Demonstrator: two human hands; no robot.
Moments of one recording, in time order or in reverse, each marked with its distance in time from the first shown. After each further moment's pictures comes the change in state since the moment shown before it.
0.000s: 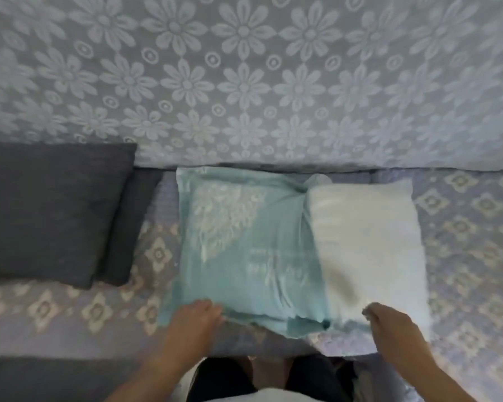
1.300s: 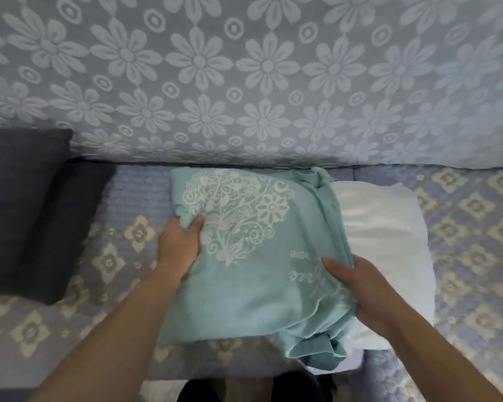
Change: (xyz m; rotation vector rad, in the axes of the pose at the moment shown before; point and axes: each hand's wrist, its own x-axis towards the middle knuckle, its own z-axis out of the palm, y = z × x) left_hand 0.200 0.020 -0.024 -0.786 0.282 -0.739; right_hand 0.084 -0.033 -0.068 1.329 -0.310 0.044
